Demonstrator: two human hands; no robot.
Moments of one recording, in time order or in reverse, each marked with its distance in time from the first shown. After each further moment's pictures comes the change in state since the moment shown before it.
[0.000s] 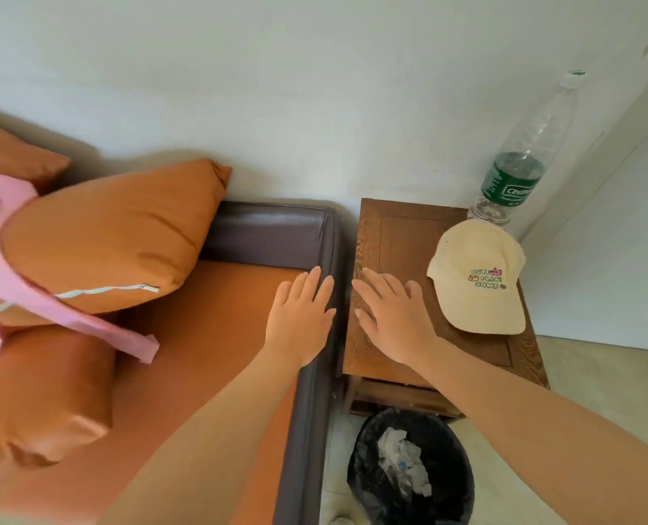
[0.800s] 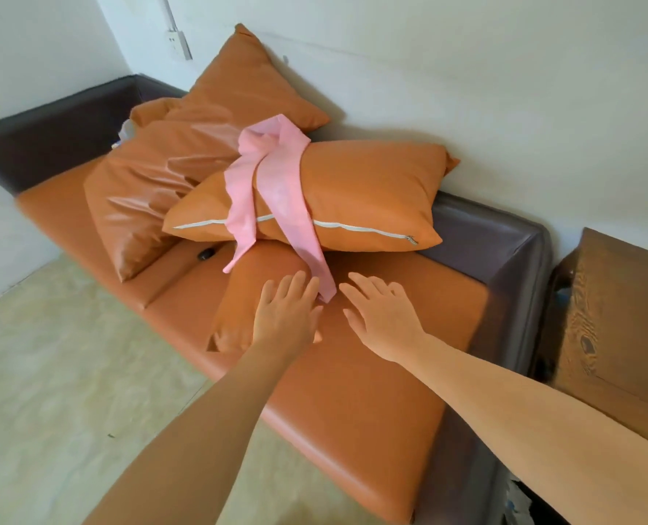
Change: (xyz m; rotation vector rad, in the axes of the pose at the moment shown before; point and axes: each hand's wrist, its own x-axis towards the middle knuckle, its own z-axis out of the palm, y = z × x) left_hand -0.278 -0.266 -0.014 0.062 0.031 -0.543; right_hand 0.027 -0.372 0.039 0.016 0.132 -0.568
